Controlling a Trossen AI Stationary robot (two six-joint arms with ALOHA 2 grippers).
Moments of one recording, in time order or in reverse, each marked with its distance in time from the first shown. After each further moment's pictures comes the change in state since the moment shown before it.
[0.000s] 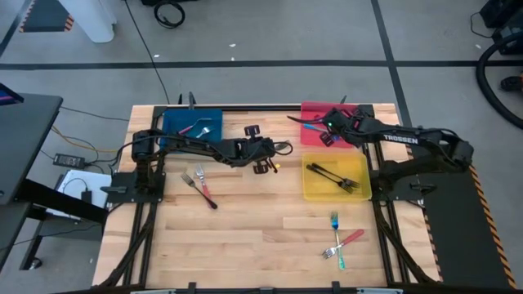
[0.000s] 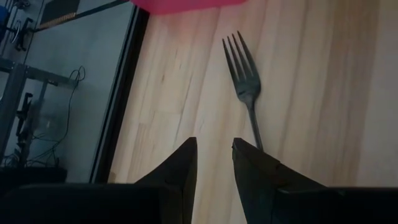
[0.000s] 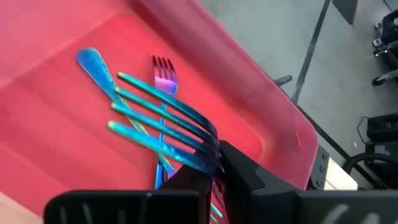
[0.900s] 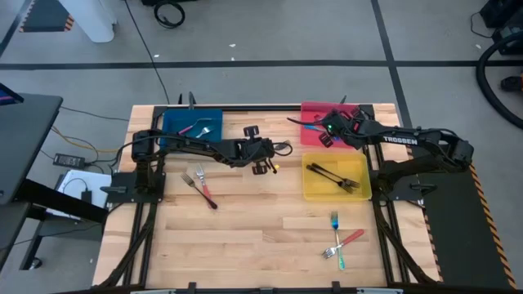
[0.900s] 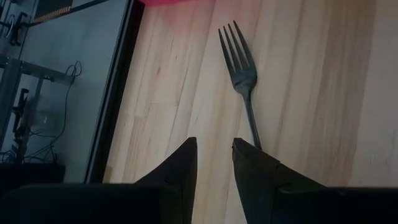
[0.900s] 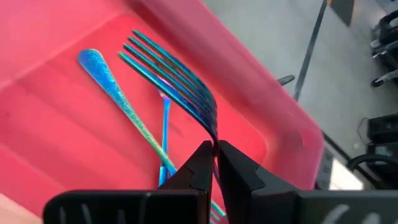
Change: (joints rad) left arm 0.001 0.000 0.000 -0.032 0.003 -0.014; right arm 0.013 -0.001 -0.033 0.049 0.018 0.012
